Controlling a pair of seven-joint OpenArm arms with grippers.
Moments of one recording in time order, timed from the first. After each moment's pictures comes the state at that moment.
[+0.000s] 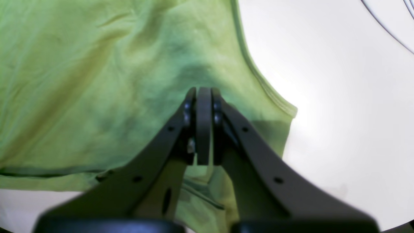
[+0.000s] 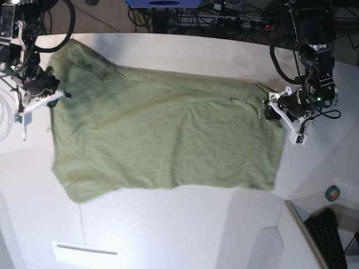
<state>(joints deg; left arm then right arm) 1.6 -17.6 -15.9 68.3 -11.7 -24.3 40.6 -18.3 11.9 13.4 92.3 28.2 -1.0 -43.8</state>
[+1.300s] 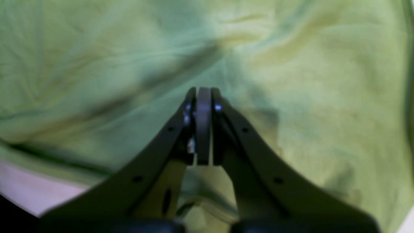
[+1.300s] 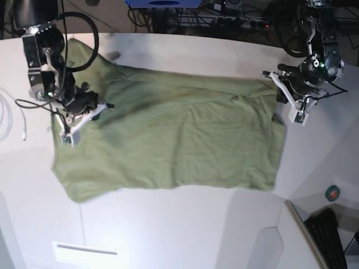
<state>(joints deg) 19.6 -17.6 -16.3 95.7 -11.6 -24.3 46.0 -5.6 11.8 -5.2 79.2 27.8 -0.6 -43.5</state>
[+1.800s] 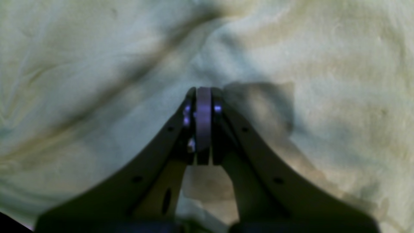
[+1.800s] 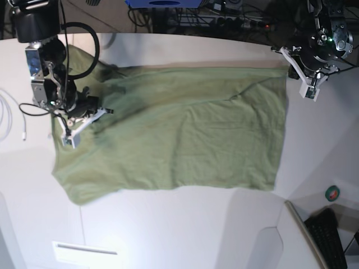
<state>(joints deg) 29.7 -17.7 -21.8 100.8 -11.7 -24.5 46.0 -1.4 11.4 -5.3 69.7 28.8 -0.4 -41.5</state>
